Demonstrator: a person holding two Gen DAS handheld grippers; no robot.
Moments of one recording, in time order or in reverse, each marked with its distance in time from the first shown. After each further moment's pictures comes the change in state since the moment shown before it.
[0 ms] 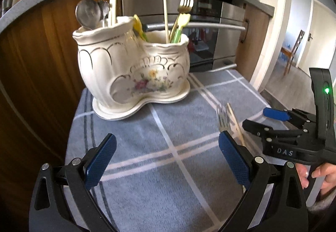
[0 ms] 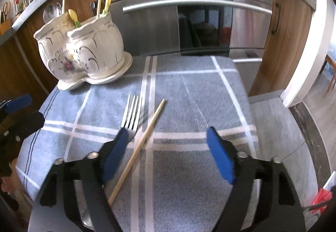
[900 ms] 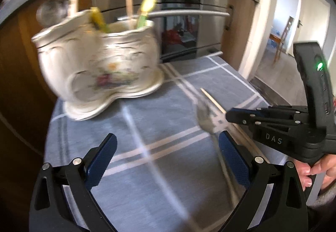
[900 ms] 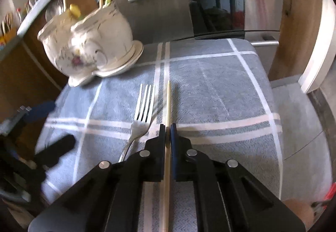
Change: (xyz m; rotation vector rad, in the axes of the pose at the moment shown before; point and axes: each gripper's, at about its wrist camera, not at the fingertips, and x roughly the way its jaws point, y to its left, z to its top) left arm 0.026 -0.042 0.001 0.084 0.056 -0.076; right arm 0.008 -0.009 0.000 0.091 0.045 0.142
